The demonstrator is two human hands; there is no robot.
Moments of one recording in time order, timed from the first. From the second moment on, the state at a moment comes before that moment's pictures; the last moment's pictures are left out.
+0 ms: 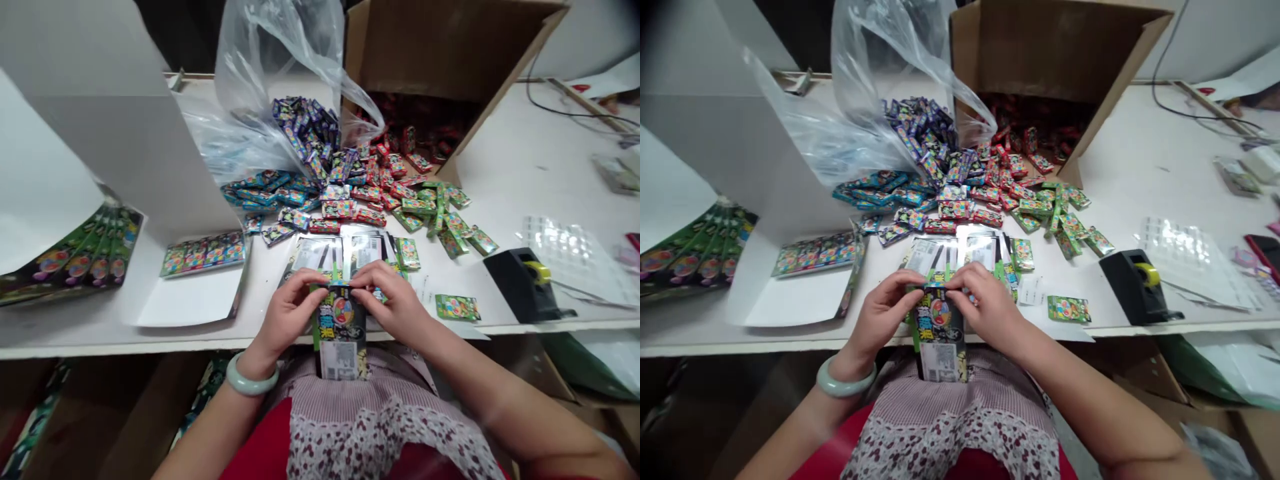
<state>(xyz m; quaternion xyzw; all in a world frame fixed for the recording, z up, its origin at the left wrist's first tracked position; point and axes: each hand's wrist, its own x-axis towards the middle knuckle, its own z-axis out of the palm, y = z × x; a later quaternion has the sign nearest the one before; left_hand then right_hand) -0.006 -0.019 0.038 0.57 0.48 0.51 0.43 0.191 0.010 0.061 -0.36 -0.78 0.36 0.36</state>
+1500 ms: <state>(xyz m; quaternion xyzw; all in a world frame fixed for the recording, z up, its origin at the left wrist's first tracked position) 0.010 -0.003 0.029 0.56 0.51 0.52 0.40 0.173 0.084 0.089 -0.42 -0.74 0.51 0.09</state>
